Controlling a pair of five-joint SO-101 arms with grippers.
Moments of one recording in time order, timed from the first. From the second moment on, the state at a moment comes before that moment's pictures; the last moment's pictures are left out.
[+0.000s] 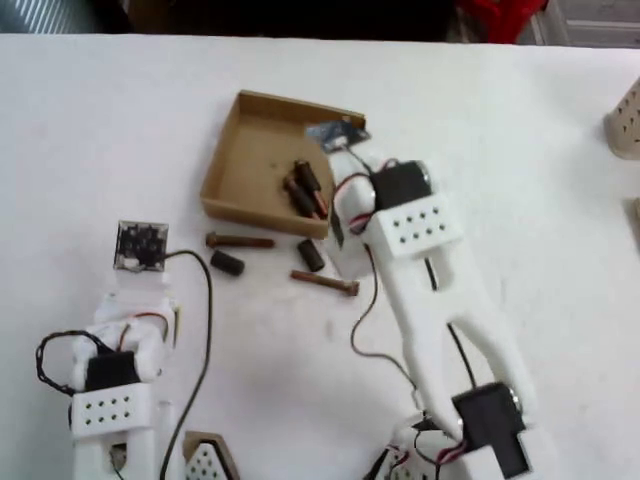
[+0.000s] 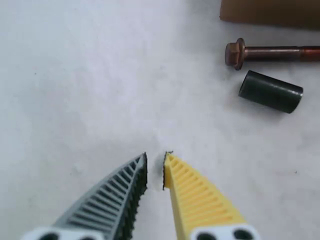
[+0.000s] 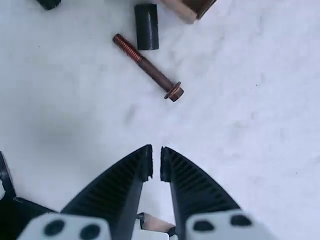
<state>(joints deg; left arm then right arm) -17.5 -72.5 88.5 46.4 -9.9 -23.2 -12.5 10.8 95.5 9.7</state>
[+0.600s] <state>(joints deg) -17.5 -72.5 88.5 46.4 -9.9 -31.1 -15.6 26.7 70.8 5.2</state>
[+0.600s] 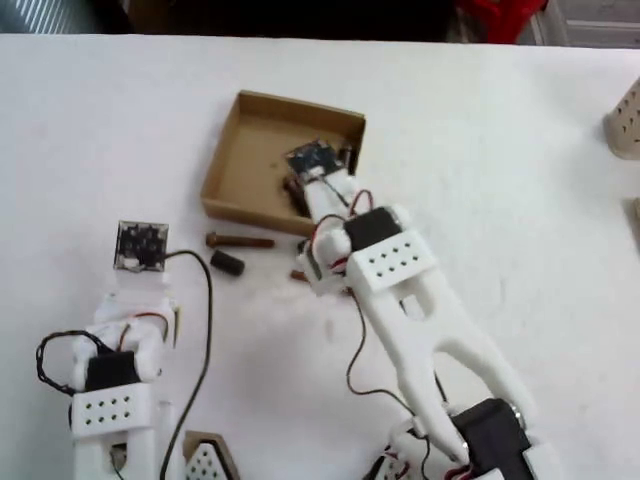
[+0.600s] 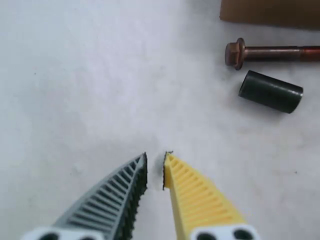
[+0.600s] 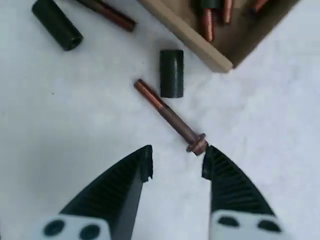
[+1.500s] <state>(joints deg) -17.5 -72.5 88.5 46.4 -9.9 -30.3 21.8 5.1 64.4 8.0</state>
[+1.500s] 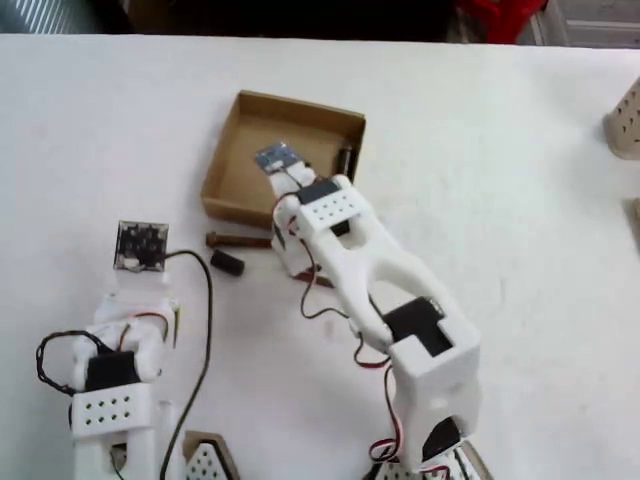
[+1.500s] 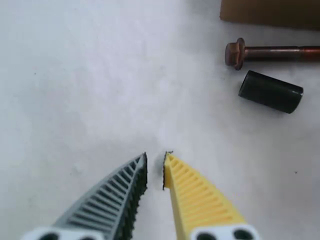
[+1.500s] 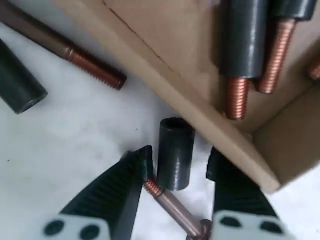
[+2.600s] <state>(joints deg) -15.3 -72.5 88.5 46.4 -10.0 -10.0 -9.3 24.1 76.9 8.8</state>
